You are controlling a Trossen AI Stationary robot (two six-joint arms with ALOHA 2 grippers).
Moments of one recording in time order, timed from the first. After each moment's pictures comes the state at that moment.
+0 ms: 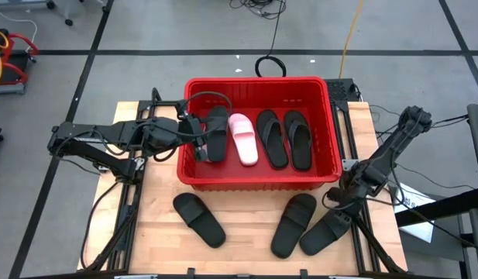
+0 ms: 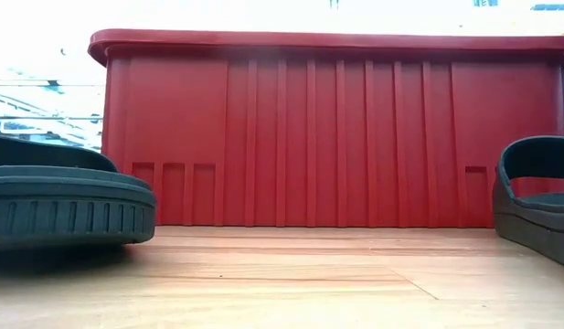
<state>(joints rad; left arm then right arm) -0.08 1.21 1.31 -0.46 -0.58 0.21 0.84 0.74 0.39 -0.67 -0.33 1.68</state>
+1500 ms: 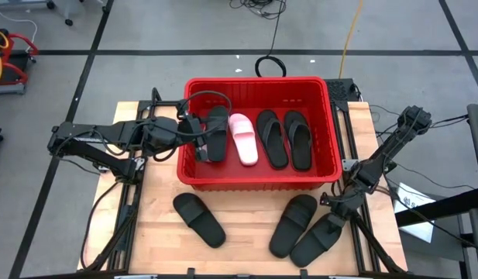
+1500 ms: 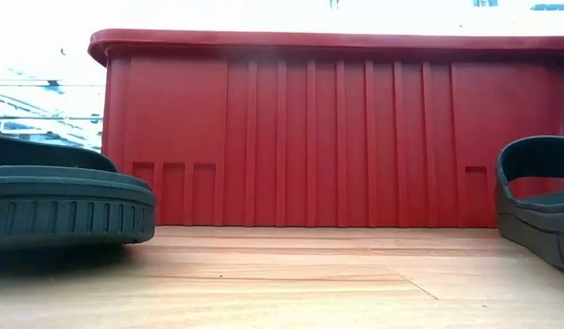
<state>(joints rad) -0.08 1.21 1.30 -0.44 -0.57 0.23 0.84 0.74 0.08 0.07 -0.24 1.72</state>
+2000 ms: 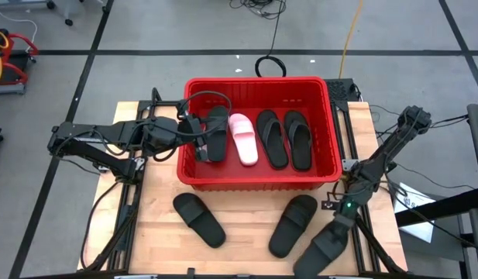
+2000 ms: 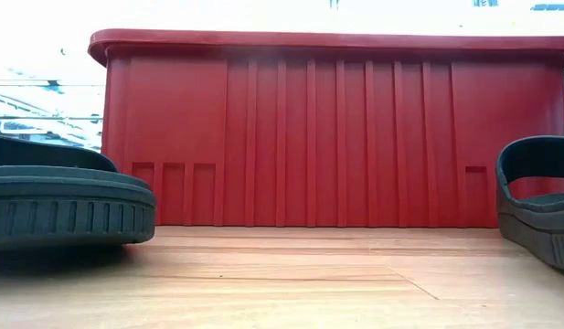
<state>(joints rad) -0.08 1.21 1.30 -0.44 -0.57 0.23 0.84 0.74 0.14 0.31 -0.30 1.74</state>
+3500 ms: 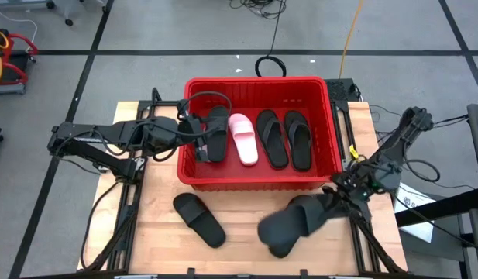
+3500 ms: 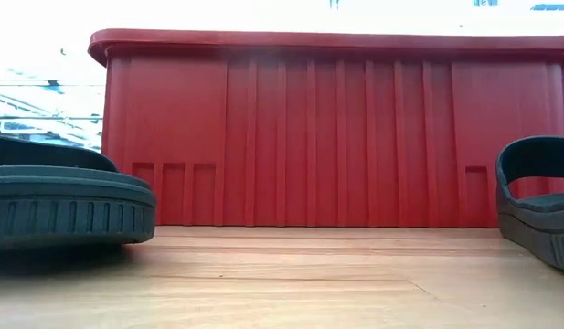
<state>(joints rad) -0.08 1.21 1.30 -0.43 -0.57 0.26 0.82 0.72 0.64 0.04 0.24 1.07</state>
